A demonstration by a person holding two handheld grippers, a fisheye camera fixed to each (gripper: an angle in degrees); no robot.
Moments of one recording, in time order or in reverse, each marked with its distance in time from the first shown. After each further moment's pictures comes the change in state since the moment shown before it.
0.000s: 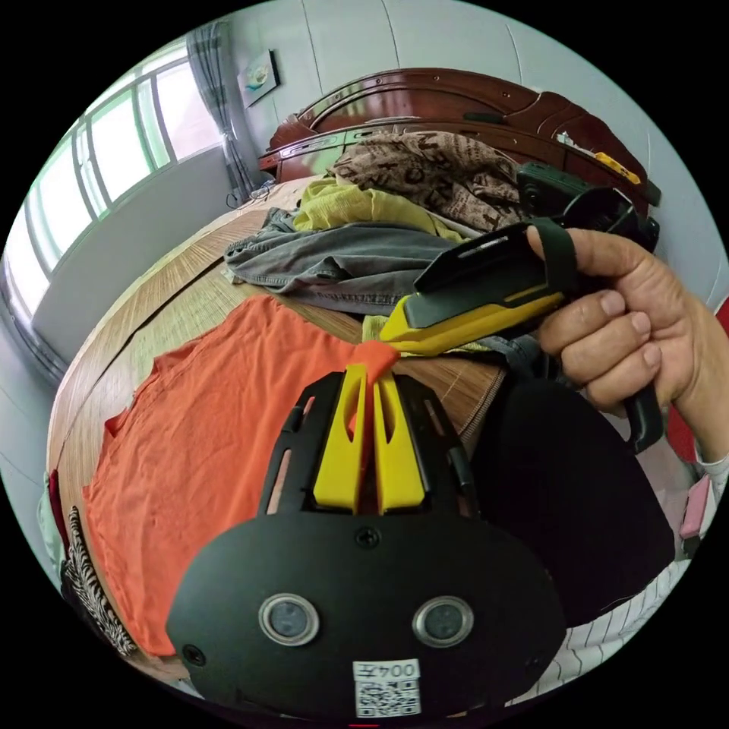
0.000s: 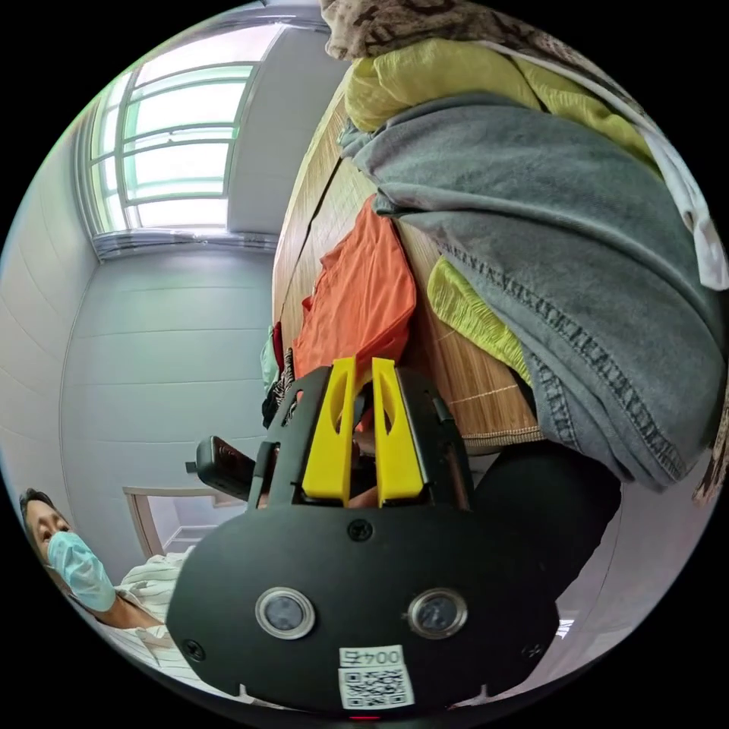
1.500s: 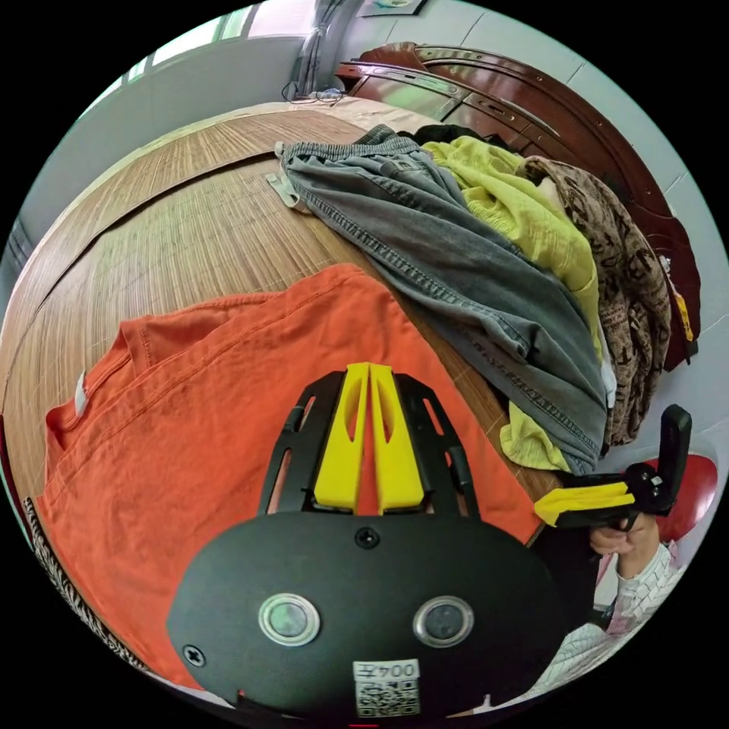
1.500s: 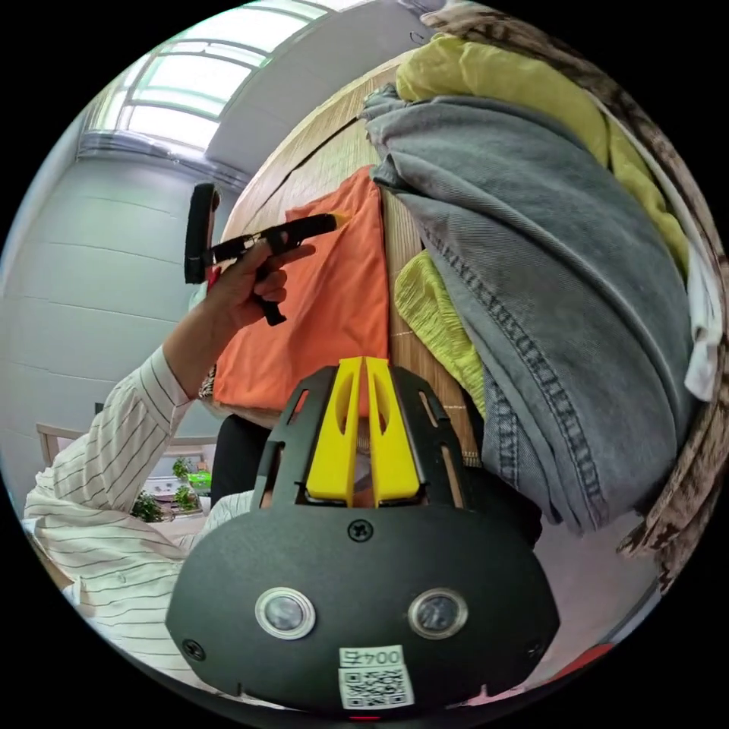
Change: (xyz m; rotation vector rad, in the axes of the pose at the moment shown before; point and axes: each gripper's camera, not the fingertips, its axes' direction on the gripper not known) left arm -0.282 -0.103 0.036 -0.199 0.193 -0.253; right arm -0.003 0.032 0.072 -0.103 0.317 -0.216
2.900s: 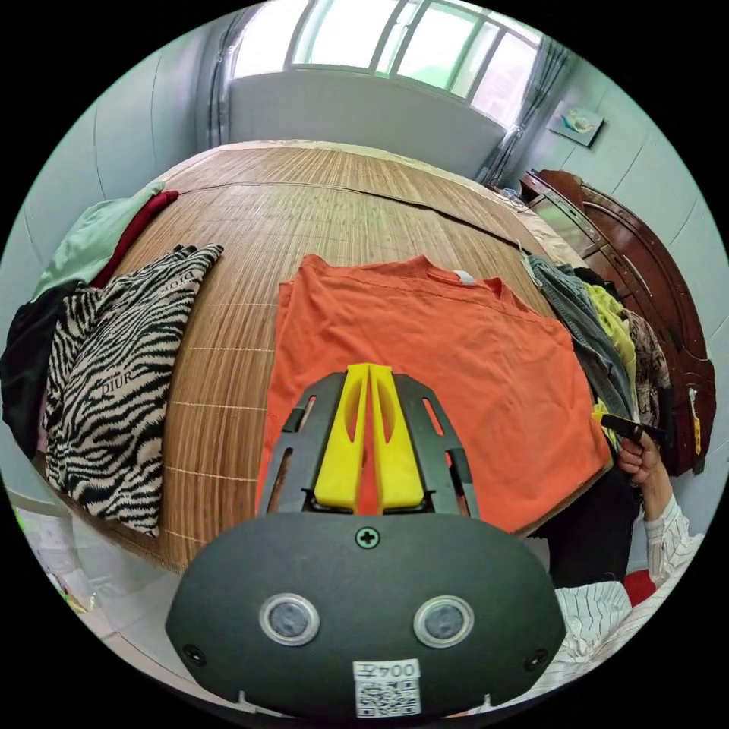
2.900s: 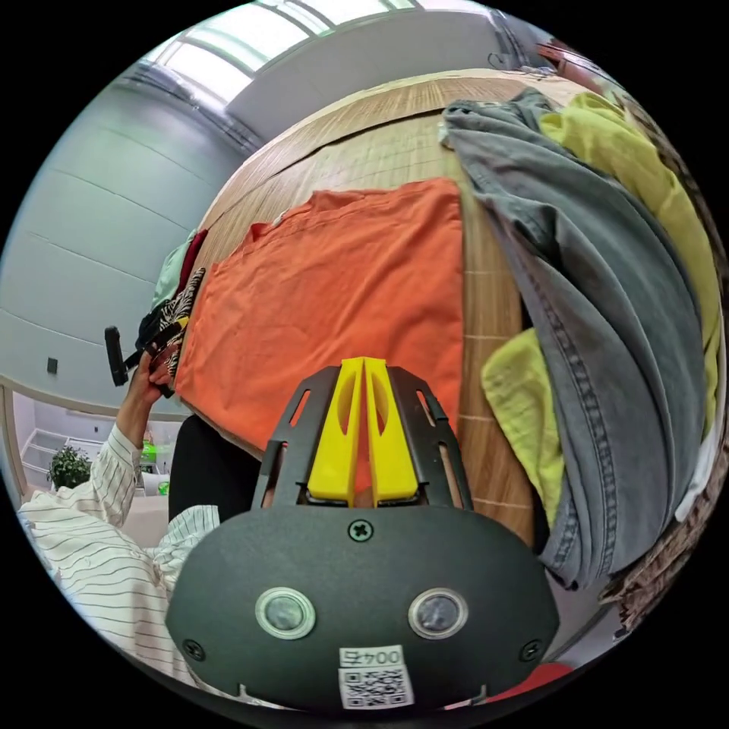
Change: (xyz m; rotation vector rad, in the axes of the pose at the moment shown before) left arm -0.286 0.271 -0.320 0.133 -0.280 -0.450; right arm -0.114 -0.069 0.047 -0.046 0.200 -0.184
